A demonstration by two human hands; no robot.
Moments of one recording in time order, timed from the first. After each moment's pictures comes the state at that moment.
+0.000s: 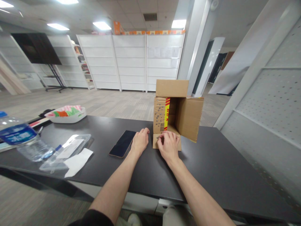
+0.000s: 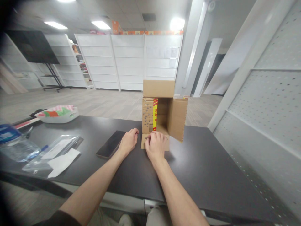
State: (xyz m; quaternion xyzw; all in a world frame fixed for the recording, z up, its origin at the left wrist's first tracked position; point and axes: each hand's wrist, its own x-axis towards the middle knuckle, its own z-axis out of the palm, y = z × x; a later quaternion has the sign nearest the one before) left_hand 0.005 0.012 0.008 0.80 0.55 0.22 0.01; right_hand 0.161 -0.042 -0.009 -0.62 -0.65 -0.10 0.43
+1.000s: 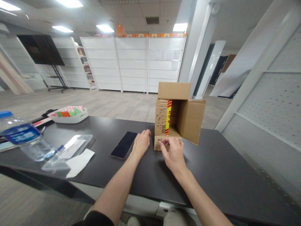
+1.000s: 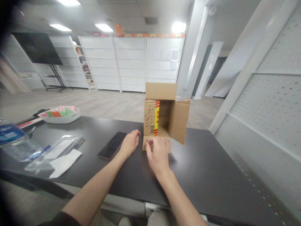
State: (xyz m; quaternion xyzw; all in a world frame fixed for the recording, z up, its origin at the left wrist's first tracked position) left_hand 0.006 0.011 0.007 0.80 0.56 0.22 0.02; right_hand 0.162 -0.080 0.019 -0.57 -0.68 -0.06 0.46
